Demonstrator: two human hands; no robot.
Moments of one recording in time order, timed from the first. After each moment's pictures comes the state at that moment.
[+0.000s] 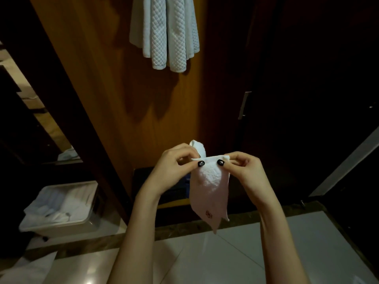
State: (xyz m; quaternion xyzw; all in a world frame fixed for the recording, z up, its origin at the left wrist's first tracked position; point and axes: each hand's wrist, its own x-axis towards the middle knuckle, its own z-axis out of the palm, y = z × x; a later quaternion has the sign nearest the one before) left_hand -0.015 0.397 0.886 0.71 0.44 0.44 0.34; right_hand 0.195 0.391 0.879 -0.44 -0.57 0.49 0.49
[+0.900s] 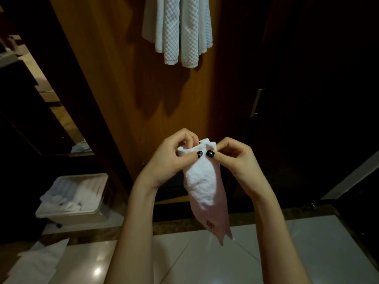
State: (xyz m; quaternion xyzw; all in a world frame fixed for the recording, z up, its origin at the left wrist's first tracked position) left_hand -0.031 0.381 0.918 0.67 0.38 0.49 0.40; right_hand 0.158 0.398 0.901 -0.34 -0.61 0.52 0.49
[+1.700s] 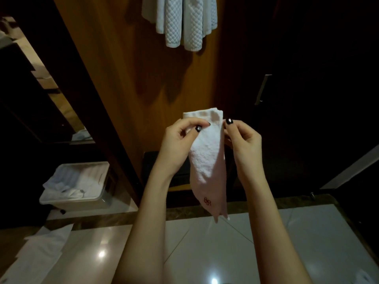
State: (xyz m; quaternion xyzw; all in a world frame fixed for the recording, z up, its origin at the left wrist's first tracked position) left_hand -0.015 0.392 0.902 0.59 0.45 0.57 0.35; right_hand 0.138 0.405 0.891 -0.41 -0.55 0.42 0.59
